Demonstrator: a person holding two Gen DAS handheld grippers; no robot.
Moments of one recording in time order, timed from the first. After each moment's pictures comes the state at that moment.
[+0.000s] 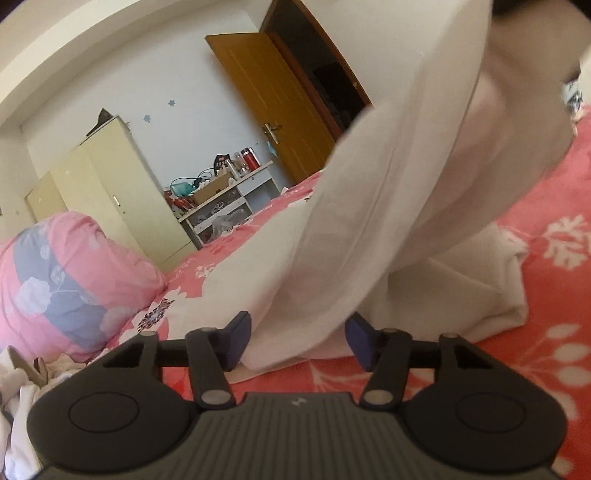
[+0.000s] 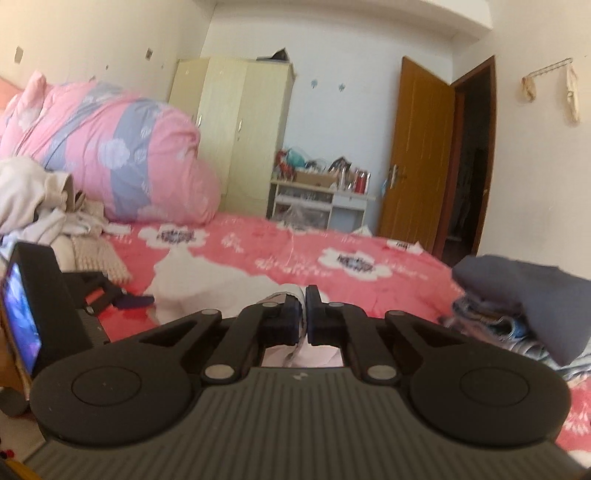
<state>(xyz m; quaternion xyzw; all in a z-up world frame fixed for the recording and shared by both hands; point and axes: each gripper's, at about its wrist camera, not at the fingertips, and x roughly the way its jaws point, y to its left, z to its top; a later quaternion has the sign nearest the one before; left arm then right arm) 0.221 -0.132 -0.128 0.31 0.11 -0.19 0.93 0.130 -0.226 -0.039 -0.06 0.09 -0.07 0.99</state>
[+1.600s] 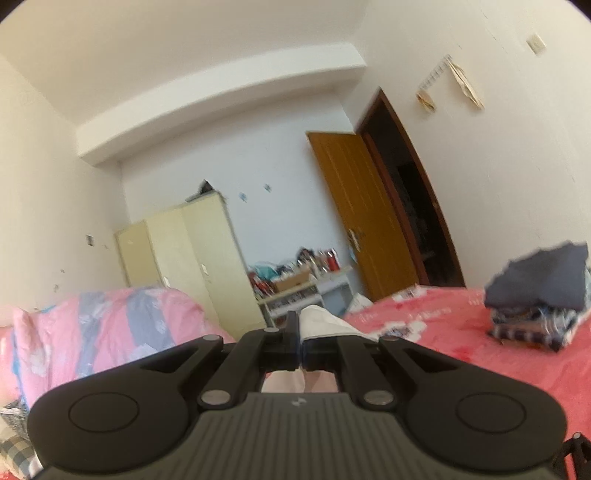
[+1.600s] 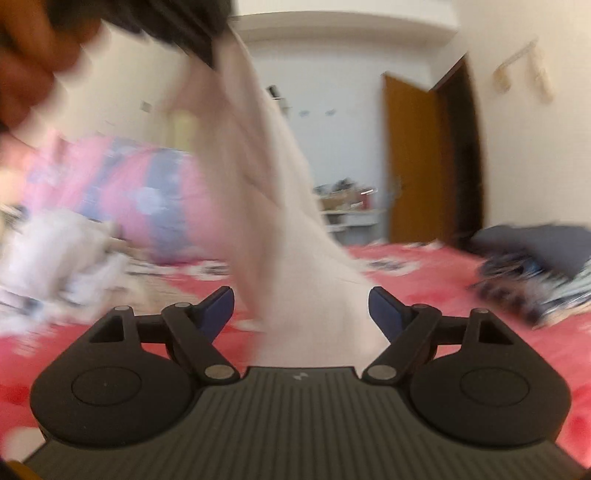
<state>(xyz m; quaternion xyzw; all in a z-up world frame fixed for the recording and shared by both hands) 0.029 -0.073 0.106 0.18 -0.04 -0.11 0.98 0.049 -0.115 -0.078 0.01 0.03 -0.09 1.00</state>
